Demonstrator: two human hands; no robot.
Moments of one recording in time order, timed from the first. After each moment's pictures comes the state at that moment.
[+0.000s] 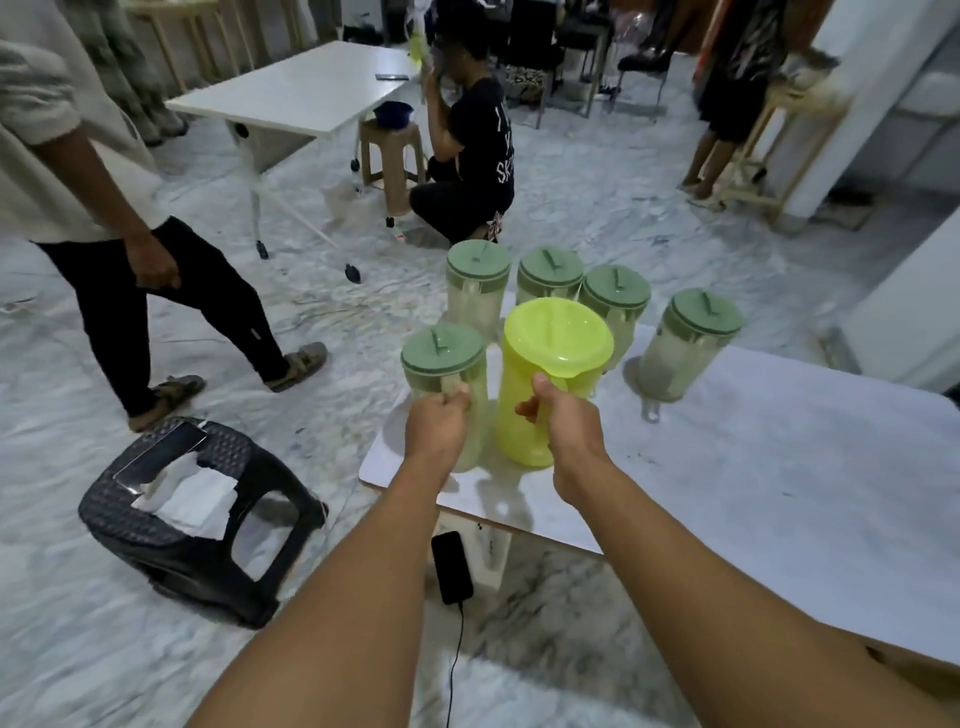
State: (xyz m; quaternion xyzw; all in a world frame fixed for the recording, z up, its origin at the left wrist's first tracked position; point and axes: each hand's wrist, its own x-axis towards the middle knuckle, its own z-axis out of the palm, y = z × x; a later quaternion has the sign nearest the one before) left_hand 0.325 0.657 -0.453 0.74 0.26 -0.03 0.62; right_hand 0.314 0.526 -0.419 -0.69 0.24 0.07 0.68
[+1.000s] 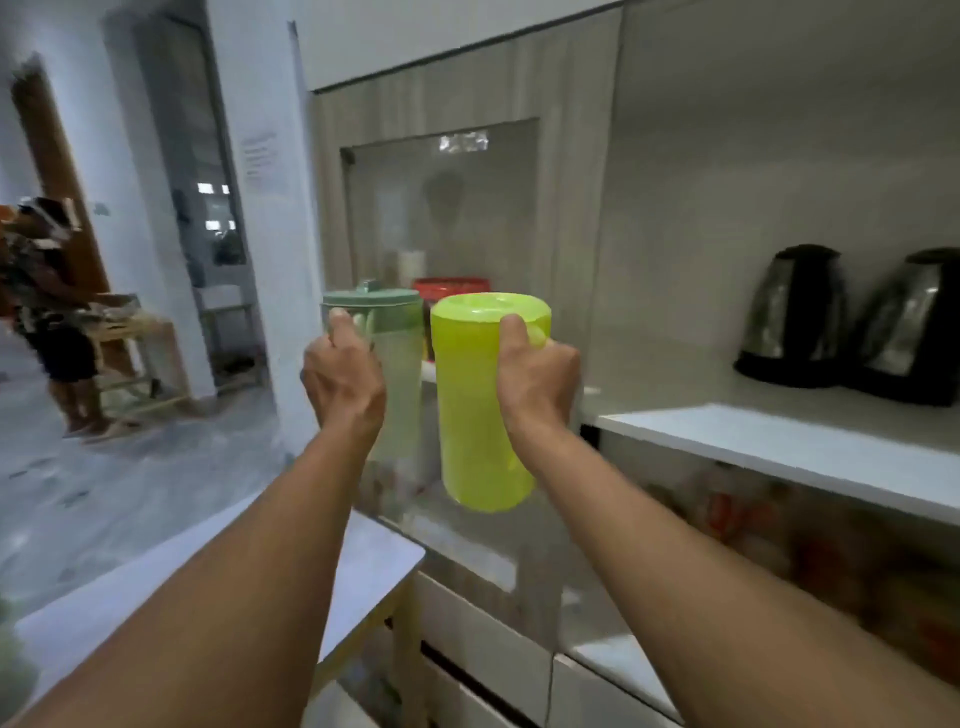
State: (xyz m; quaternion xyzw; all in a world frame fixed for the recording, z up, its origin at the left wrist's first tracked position) left_hand 0.053 0.149 -0.159 0.63 -0.24 -0.02 0.74; right_hand -0.077 0.103 -0.156 -0.55 0.47 -0.61 0.32
